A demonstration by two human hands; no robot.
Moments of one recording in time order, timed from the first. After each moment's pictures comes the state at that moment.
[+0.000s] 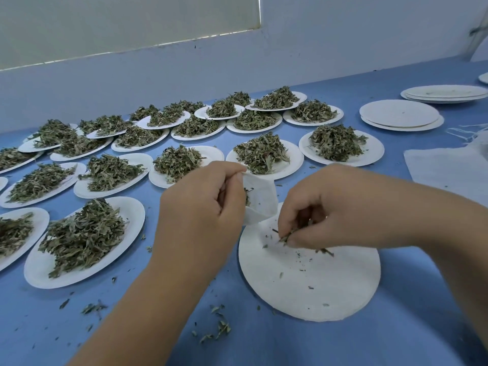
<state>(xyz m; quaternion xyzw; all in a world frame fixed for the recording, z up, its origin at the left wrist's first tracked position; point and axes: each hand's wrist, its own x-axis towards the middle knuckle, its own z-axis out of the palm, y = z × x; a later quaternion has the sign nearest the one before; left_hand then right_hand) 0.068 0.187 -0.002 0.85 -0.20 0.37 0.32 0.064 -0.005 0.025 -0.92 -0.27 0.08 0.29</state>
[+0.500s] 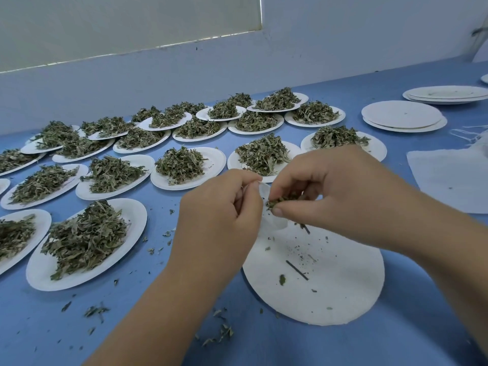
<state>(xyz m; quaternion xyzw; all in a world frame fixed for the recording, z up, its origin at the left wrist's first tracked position) 0.070 0.177 -0.010 0.85 -0.19 0.32 0.37 0.062 0.007 0.024 -0.89 -0.23 -0.09 0.39</state>
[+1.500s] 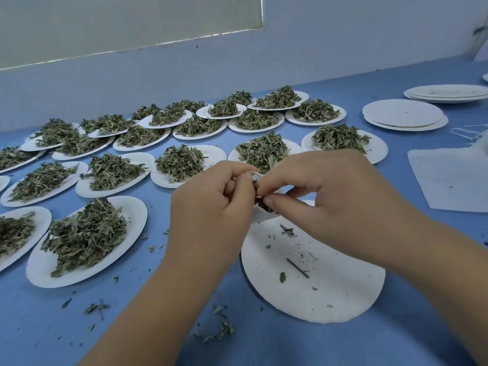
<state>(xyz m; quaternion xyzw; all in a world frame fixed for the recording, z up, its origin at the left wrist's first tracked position) 0.069 0.180 -0.006 0.83 -0.16 0.27 0.46 0.056 0.020 0.018 -0.88 -0.29 -0.19 0.34</state>
